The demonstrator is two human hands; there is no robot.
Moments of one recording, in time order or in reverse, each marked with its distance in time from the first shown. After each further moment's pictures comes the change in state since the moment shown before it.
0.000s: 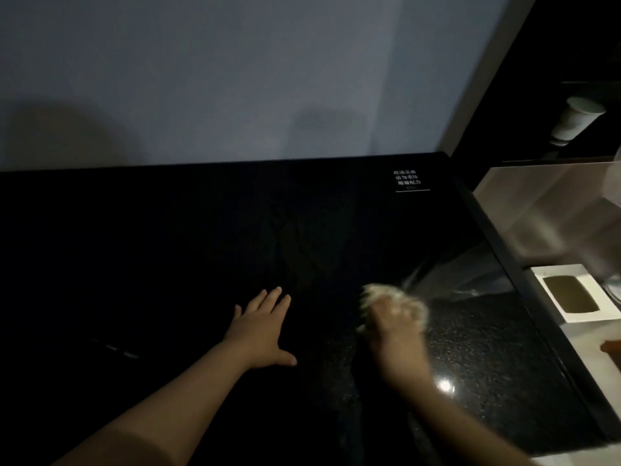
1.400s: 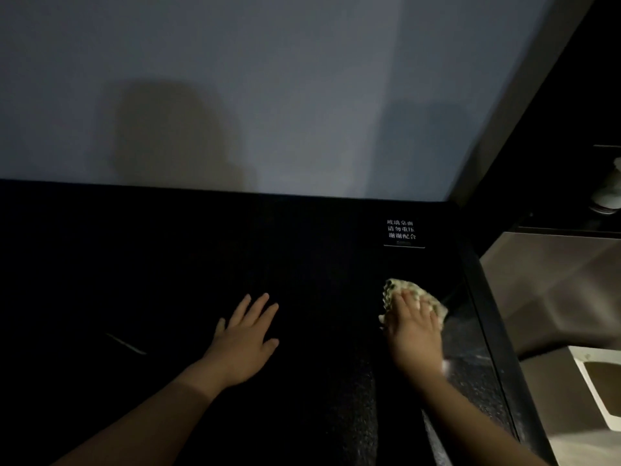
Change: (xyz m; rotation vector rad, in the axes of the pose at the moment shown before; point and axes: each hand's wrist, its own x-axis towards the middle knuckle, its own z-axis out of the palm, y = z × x) left_hand 0.062 0.071 -0.052 -0.174 0.075 -0.139; right_hand 0.156 0.109 -0.037 -0.019 0.036 0.007
